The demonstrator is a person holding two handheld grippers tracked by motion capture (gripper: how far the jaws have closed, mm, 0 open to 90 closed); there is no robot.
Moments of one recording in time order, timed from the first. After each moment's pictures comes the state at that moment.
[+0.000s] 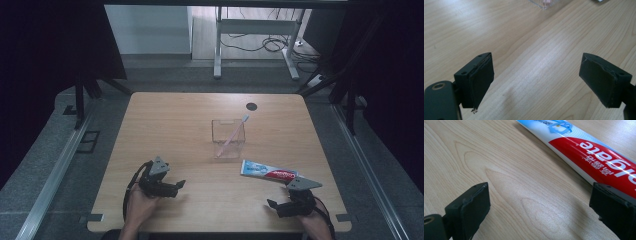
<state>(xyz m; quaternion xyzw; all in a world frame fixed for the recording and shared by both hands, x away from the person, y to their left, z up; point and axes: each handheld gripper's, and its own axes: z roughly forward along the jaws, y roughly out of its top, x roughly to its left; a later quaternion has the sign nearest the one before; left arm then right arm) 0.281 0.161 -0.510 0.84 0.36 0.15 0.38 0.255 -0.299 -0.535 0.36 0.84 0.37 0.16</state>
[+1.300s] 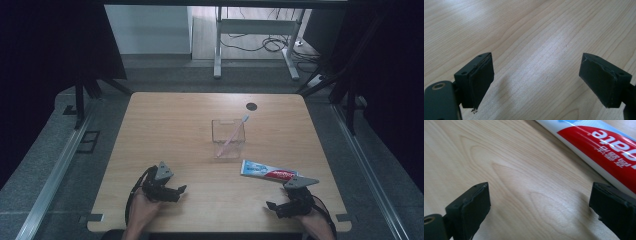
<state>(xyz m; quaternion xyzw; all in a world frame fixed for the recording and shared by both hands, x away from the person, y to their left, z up) 0.278 0.156 -0.526 0.85 0.36 0.16 0.35 0.257 -0.295 -0.530 0.38 0.85 0.34 0.11</state>
